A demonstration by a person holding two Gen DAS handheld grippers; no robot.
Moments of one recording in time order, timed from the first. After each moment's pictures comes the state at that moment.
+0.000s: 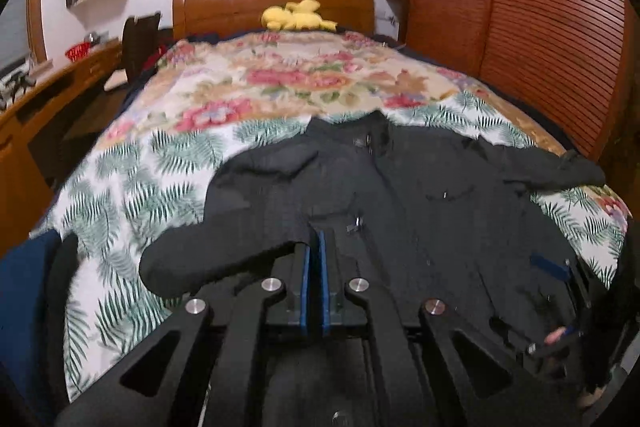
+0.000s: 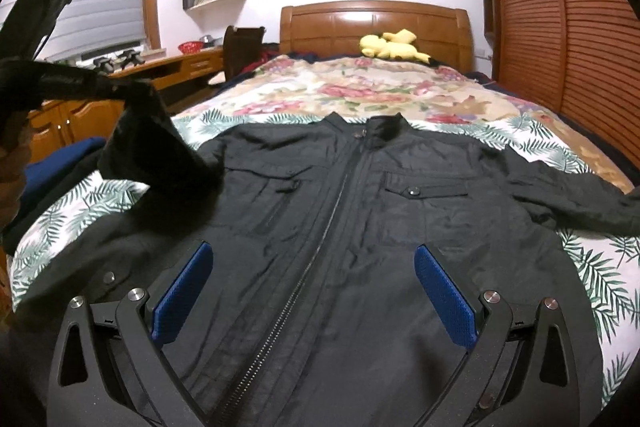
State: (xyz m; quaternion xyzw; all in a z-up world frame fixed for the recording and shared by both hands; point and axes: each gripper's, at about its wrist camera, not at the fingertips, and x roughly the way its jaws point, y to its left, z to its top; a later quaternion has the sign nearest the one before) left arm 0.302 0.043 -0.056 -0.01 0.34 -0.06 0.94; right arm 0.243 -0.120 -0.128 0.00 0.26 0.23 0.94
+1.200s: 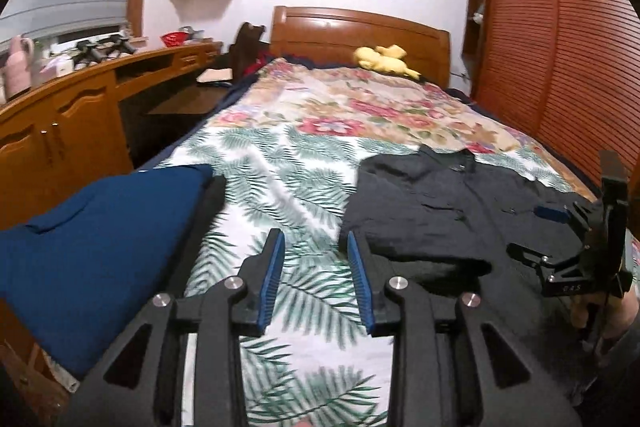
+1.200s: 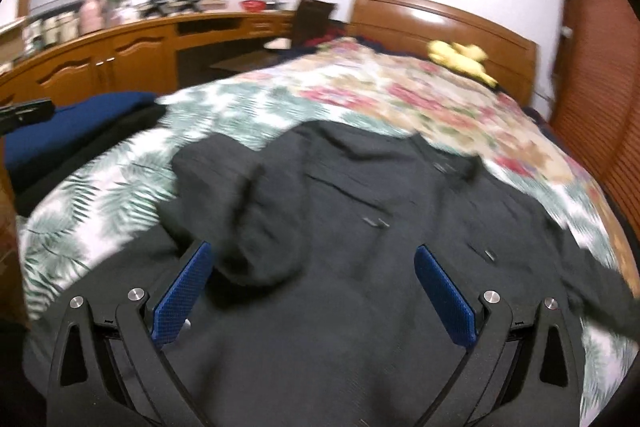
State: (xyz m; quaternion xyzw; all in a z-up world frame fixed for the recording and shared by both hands) left arm 0.155 0.209 -0.062 -0.07 0.26 0.07 0.96; right arm 0.256 0.011 -0.077 -0.12 0.27 0.33 0.90
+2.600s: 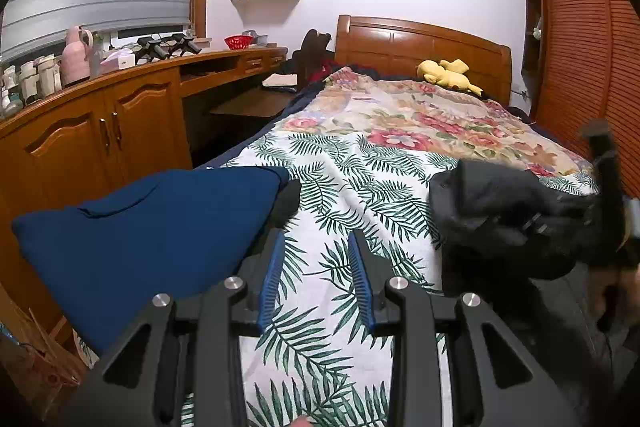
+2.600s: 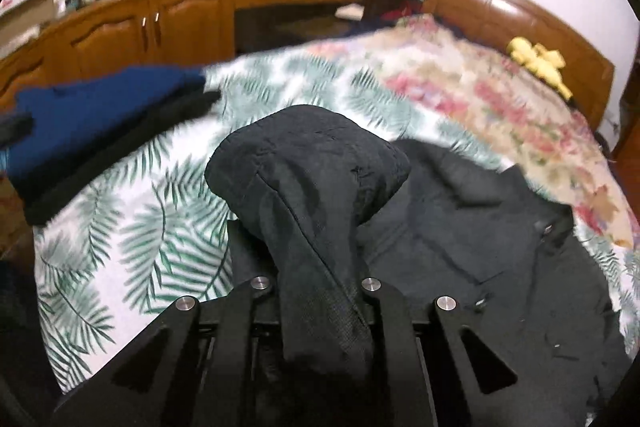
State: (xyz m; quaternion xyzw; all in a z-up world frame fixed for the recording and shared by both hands) left arm 0.153 0.234 -0.076 -0.08 0.24 0.18 0.95; right arm 0.303 0.093 -0.062 -0.15 0.30 0.40 0.85
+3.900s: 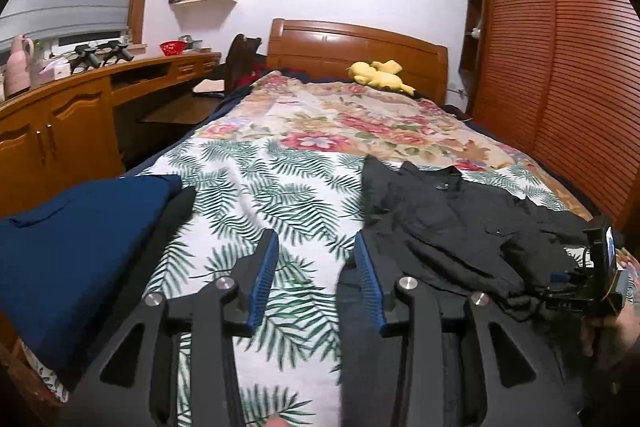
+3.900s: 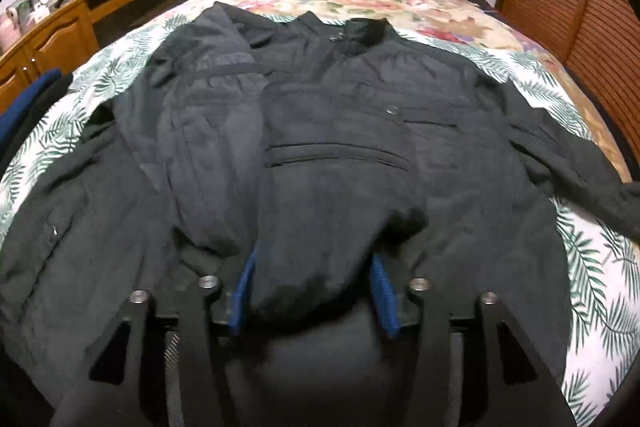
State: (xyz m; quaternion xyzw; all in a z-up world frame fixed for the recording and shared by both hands) left arm 0.181 0.155 -0.062 -0.08 0.23 0.06 0.97; right arm 0.292 -0.133 -0.145 -0.06 0.43 0.20 0.88
